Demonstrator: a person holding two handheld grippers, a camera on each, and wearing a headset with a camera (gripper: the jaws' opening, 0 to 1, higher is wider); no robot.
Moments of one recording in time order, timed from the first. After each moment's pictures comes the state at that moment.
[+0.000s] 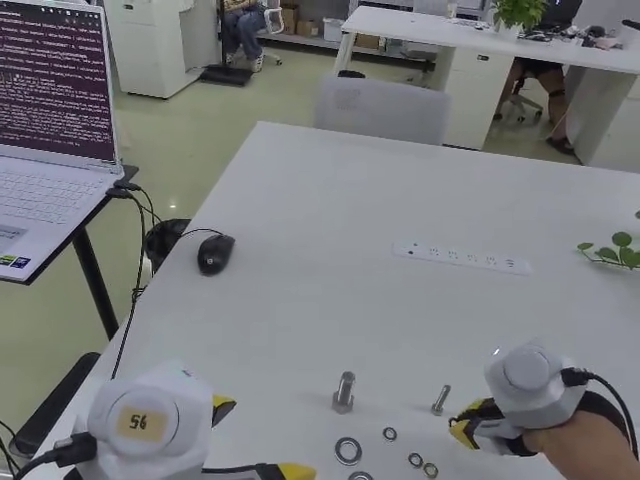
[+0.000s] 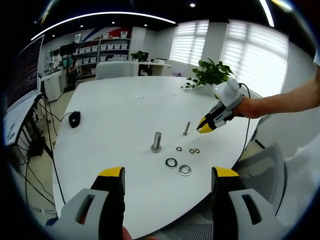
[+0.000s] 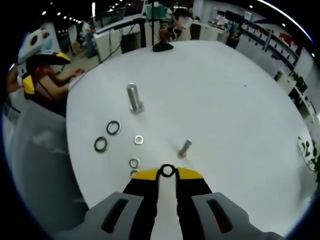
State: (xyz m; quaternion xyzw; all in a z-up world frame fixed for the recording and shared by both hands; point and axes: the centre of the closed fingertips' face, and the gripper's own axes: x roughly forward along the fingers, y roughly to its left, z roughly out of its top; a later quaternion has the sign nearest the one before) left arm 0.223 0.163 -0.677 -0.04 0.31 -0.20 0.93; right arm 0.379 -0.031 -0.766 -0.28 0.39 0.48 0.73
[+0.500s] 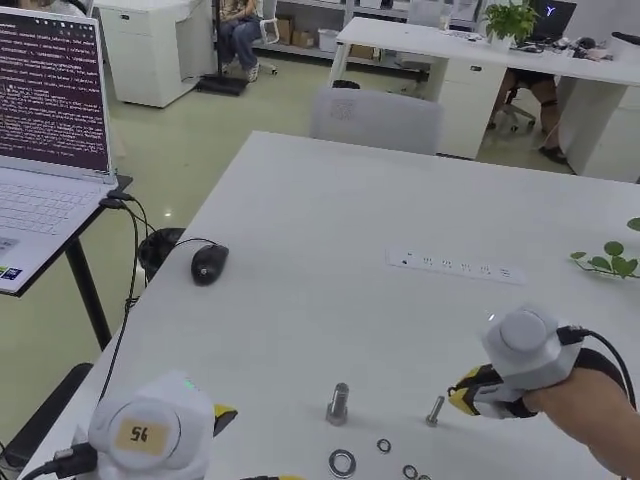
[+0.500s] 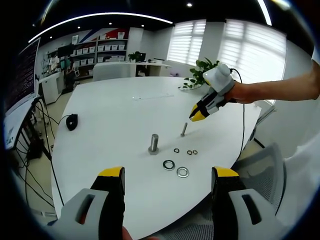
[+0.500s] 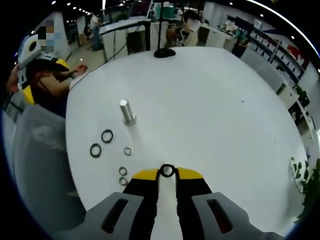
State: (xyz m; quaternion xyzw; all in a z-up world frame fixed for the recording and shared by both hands) left arm 0.226 0.156 -0.674 -0.03 0.31 -0.21 0.93; right arm 0.411 -0.014 -0.743 -0.33 0.38 0.50 0.71
